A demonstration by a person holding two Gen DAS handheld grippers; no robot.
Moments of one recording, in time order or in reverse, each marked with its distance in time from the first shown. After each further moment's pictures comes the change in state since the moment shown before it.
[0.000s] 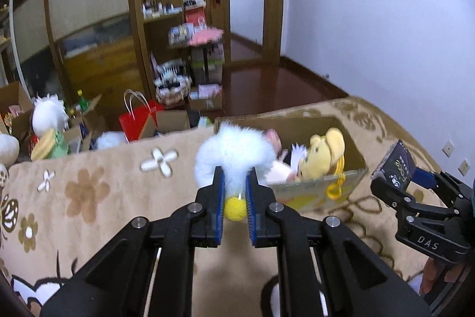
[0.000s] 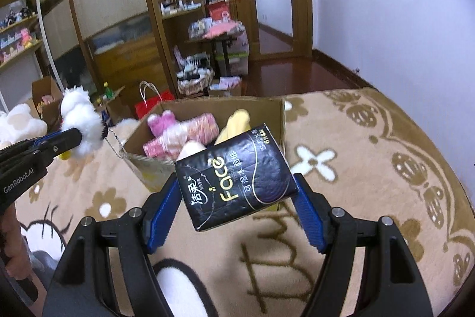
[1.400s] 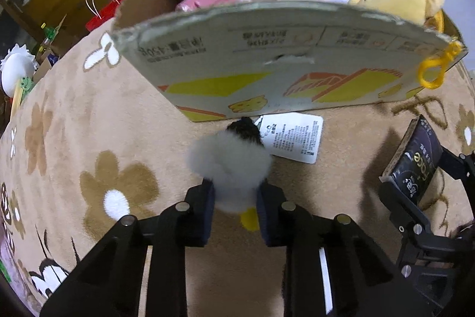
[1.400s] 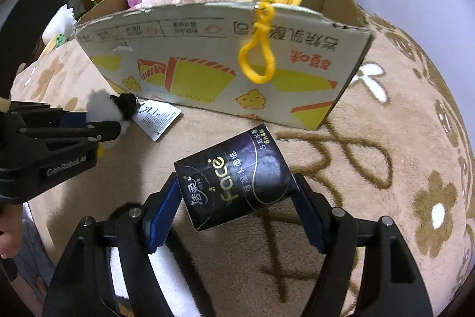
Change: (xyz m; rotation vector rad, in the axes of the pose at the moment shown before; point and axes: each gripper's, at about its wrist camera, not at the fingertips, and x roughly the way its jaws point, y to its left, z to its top) left arm 0.172 -0.015 -0.083 0.096 0.630 0.010; right arm 0.114 0.023 -0.075 -0.099 0.422 -0.039
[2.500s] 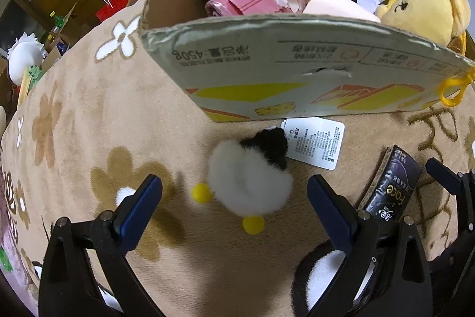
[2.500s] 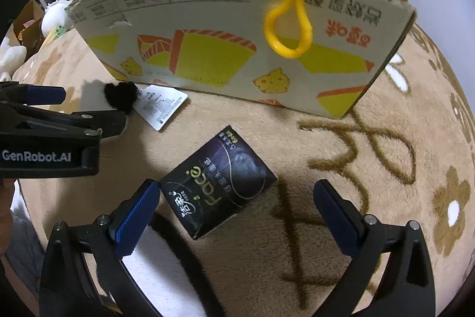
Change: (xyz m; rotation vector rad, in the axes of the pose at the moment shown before) left arm 0.005 0.018 0.009 -0.044 0.056 0.042; right arm 0.029 0.022 -0.001 -0.001 0.059 0.023
